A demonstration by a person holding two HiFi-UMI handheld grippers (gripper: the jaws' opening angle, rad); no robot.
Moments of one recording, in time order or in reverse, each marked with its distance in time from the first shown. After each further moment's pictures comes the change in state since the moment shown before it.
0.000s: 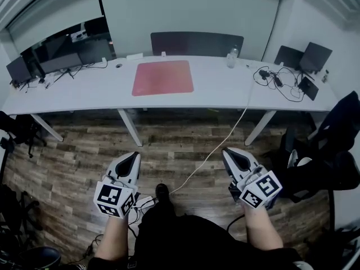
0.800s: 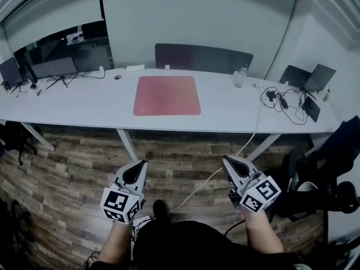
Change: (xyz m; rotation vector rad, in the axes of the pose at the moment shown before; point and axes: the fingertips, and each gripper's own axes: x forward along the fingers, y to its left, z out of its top) left arm 0.109 0.105 -0.010 -0.068 -0.038 -0.062; right arm 0.146 -0.060 -0.012 -0.007 0.079 0.004
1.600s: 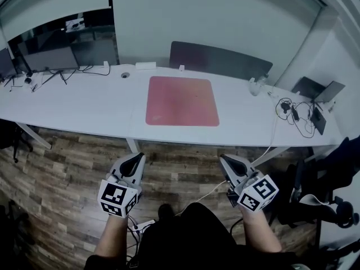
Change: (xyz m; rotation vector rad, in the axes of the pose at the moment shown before) left arm 0.063 0.185 0.009 0.000 0.047 -0.001; right arm 0.193 -0.010 -0.001 0.009 0.107 0.011
